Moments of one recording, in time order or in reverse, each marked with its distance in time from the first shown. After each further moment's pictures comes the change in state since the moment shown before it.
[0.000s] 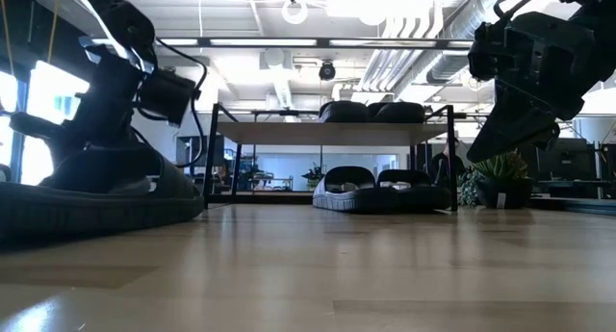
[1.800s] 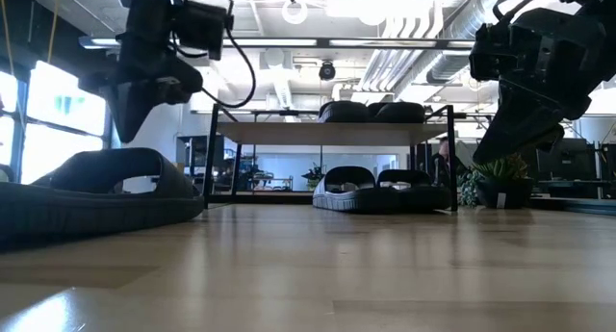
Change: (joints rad) left arm -0.104 -0.024 0.368 -0.200 0.006 0.281; right arm 0.000 0.000 0.000 0.000 -0.053 0.011
